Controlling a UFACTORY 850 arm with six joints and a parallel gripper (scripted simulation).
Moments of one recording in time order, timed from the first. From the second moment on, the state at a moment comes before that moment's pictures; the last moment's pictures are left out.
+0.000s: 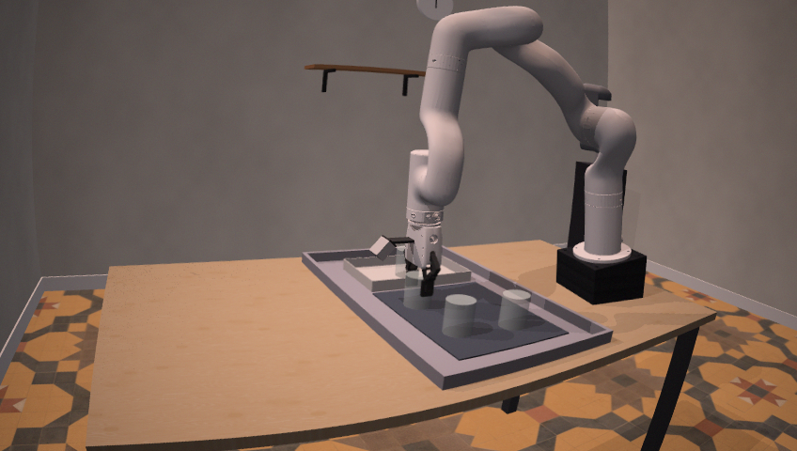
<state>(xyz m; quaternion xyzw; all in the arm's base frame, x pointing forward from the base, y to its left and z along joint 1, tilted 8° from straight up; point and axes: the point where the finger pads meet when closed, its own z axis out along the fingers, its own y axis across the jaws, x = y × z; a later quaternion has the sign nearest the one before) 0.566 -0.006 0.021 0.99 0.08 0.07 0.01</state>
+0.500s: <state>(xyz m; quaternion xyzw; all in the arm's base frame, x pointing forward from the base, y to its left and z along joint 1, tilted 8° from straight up) 0.566 -0.006 0.021 0.99 0.08 0.07 0.01</state>
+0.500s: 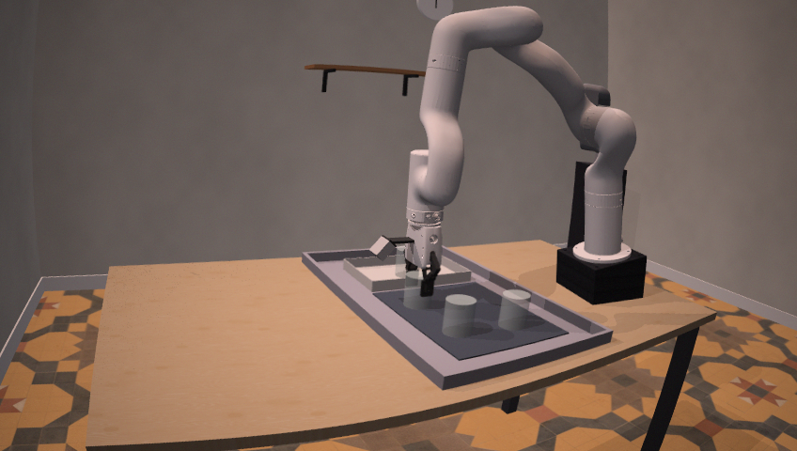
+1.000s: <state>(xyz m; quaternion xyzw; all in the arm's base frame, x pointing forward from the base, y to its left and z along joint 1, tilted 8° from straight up) 0.566 -0.006 0.021 0.99 0.08 0.07 0.01</state>
